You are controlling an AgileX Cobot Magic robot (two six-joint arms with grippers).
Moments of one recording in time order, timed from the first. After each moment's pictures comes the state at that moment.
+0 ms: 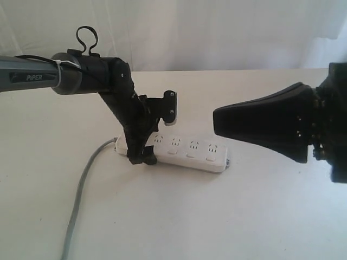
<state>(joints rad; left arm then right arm) -0.41 2.23 -1.63 -0.23 0.78 1.25 0.13 0.94 -0.70 -1.72 -1.18 1.88</state>
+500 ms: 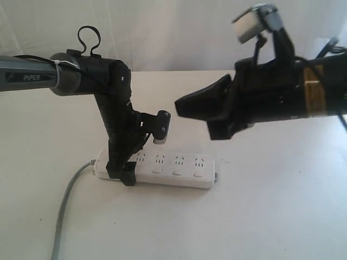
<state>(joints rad) -0.42 2.20 -1.60 -0.15 1.04 1.24 0.34 1.34 -0.85 -1.75 -0.83 1.63</state>
